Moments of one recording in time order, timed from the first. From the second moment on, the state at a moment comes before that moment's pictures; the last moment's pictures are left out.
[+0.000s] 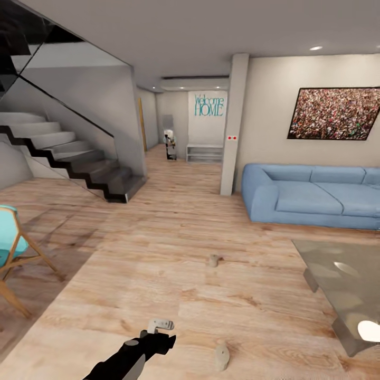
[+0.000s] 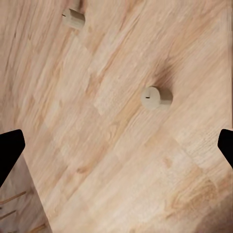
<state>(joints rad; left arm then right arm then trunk) -0.48 -0.04 -0.55 -0.45 0.45 0.12 -0.01 -0.20 -0.24 -0.65 -0.19 -0.54 0.13 0.69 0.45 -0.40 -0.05</state>
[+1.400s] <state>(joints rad) -0.48 -0.04 -0.55 -0.45 0.45 0.12 -0.01 -0.20 -0.24 -0.65 -0.19 -0.54 0.14 0.67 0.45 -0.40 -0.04</state>
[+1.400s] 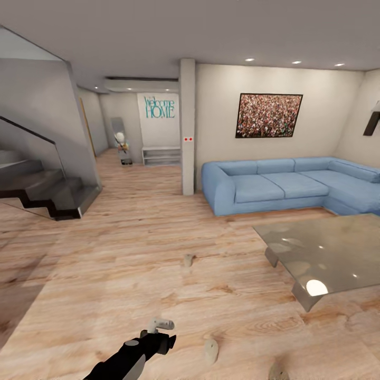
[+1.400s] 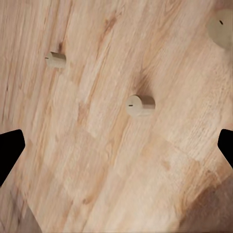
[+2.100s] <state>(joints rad) -0.48 -0.04 -0.55 -0.45 0.45 0.12 -0.01 -0.20 -0.24 -0.65 -0.19 -0.54 0.14 0.67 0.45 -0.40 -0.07</state>
